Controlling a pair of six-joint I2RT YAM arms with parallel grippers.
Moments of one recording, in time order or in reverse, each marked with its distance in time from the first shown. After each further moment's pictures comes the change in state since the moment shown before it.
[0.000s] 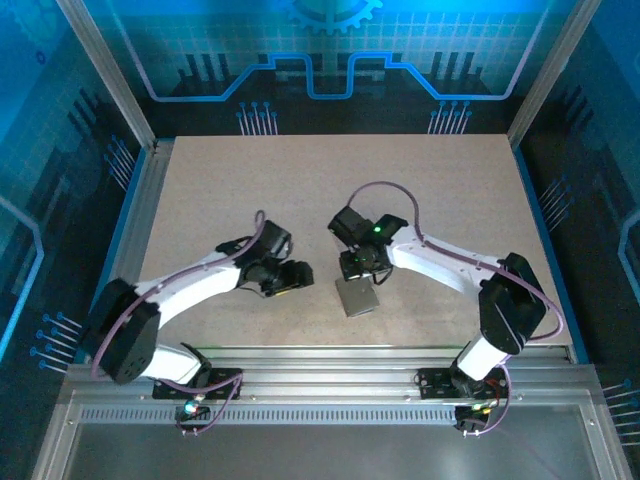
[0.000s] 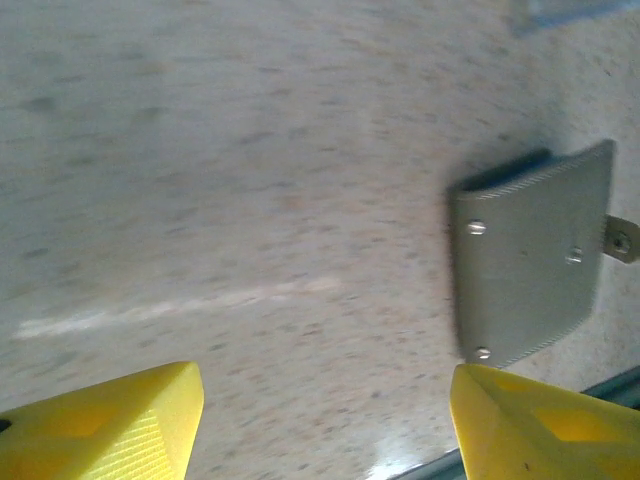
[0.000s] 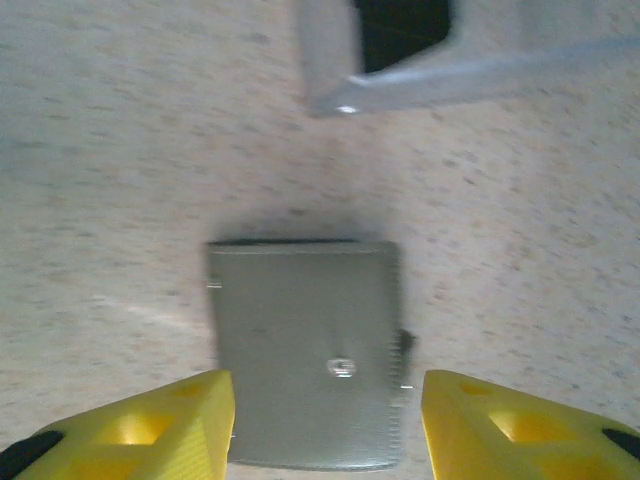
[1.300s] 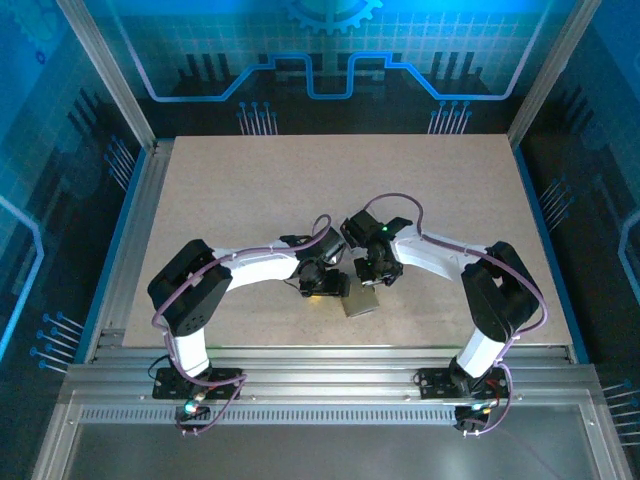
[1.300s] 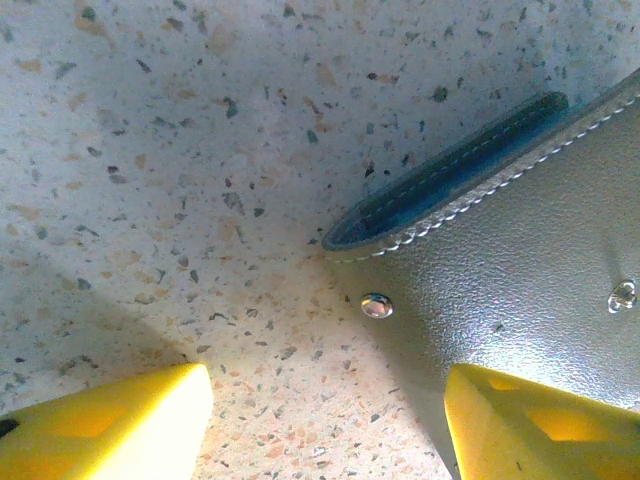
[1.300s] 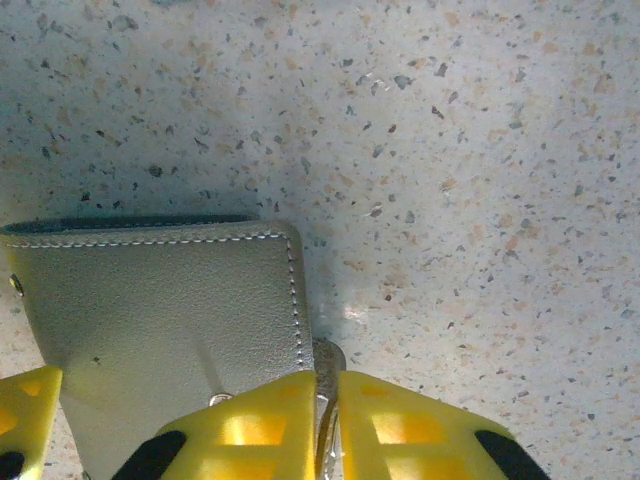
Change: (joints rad) left arm -0.185 0.380 0.258 -0.019 -0.068 0.067; right arm -0.116 0.072 -0.104 0.079 -0.114 -0.091
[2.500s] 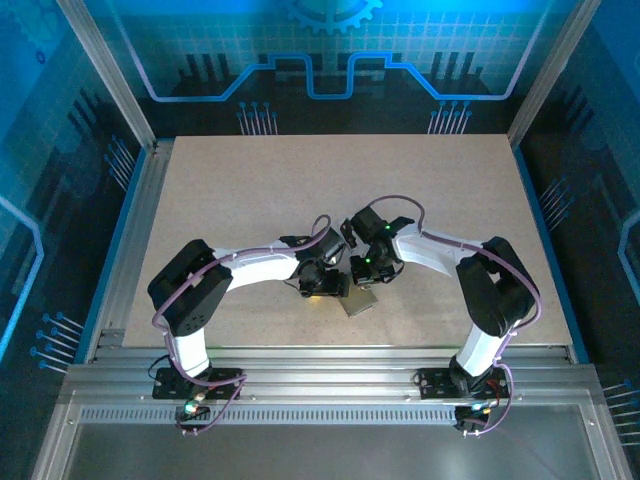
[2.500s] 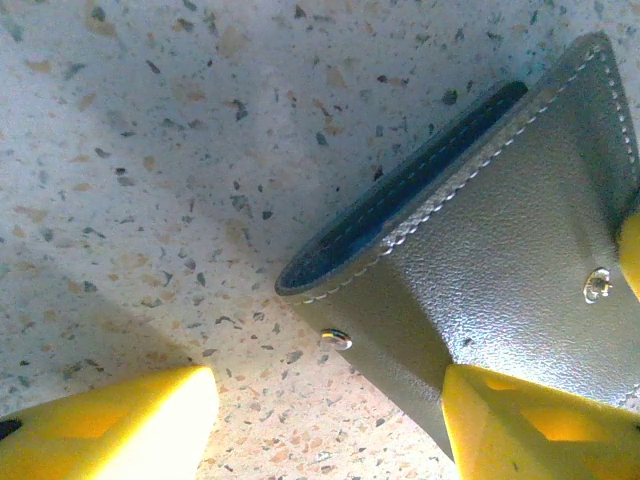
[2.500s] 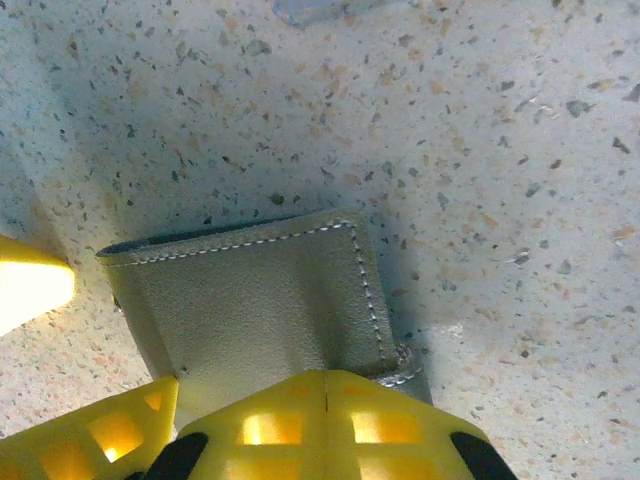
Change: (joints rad) left arm 0.000 0.003 -0.007 0.011 -0.003 -0.007; right arm -0.044 0.036 -0.021 0.116 -0.231 -0.005
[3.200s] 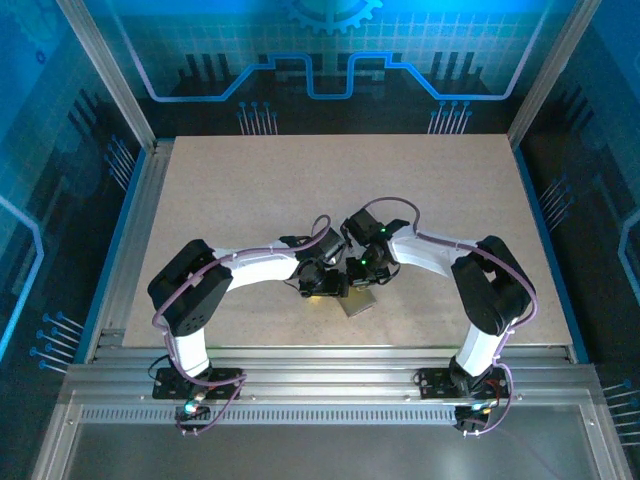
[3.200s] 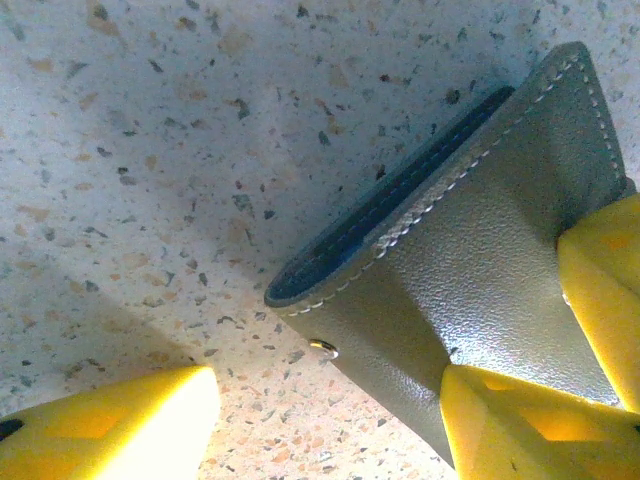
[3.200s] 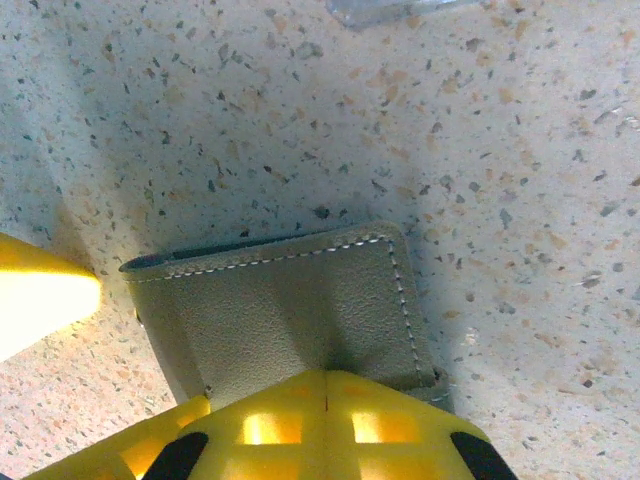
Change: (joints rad) left arm 0.000 0.000 -0.002 0.003 0.000 0.000; right arm 0.028 0.019 -0.006 0.044 -0.012 0.027
